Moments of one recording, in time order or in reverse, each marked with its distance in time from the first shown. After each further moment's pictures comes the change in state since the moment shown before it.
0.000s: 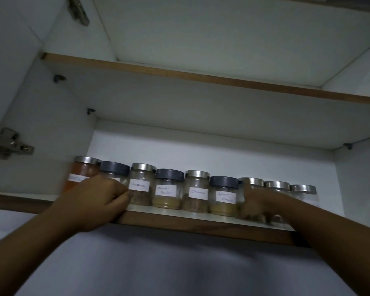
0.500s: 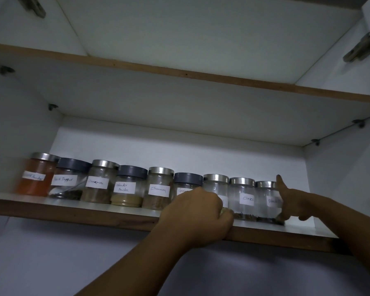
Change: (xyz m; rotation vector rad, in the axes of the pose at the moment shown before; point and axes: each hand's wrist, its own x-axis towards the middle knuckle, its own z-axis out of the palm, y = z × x) left_hand 0.077 0.239 0.080 -0.152 -0.011 0.150; right_hand 0.013 0.187 -0.035 0.203 0.093 0.156
